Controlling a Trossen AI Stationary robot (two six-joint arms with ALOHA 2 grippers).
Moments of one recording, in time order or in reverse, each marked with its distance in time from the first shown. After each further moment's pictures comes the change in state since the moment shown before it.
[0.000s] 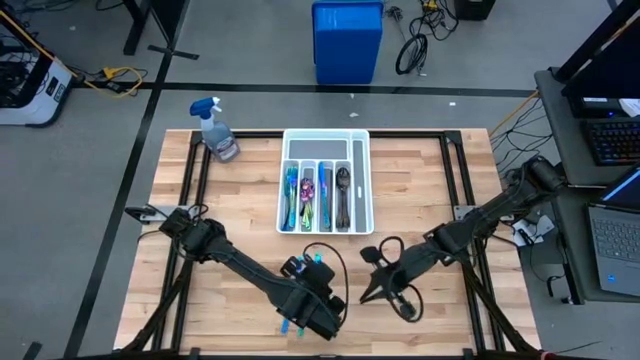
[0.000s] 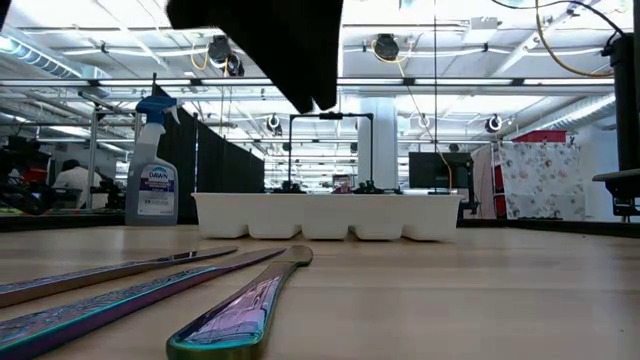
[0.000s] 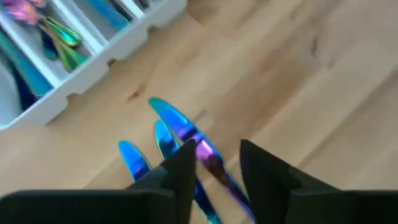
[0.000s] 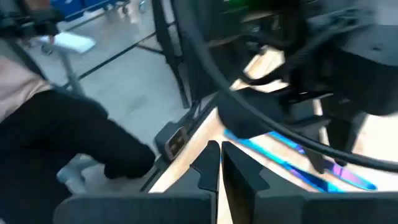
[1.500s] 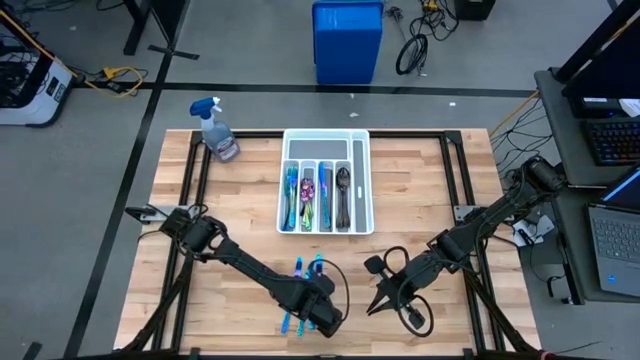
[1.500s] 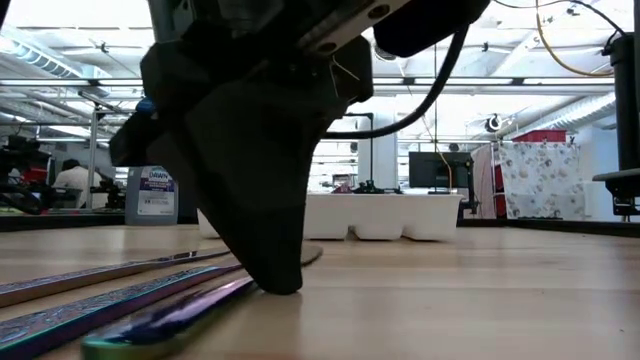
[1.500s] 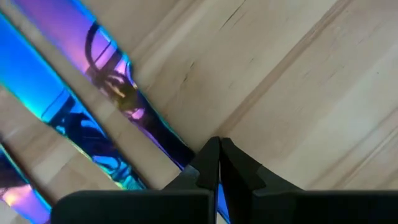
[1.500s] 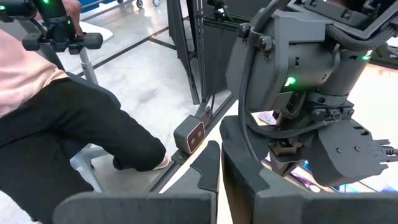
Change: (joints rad) left arm 0.006 -0.006 -0.360 0.491 0.443 -0.017; right arm 0.051 0.004 -0.001 -0.005 0.000 -0.016
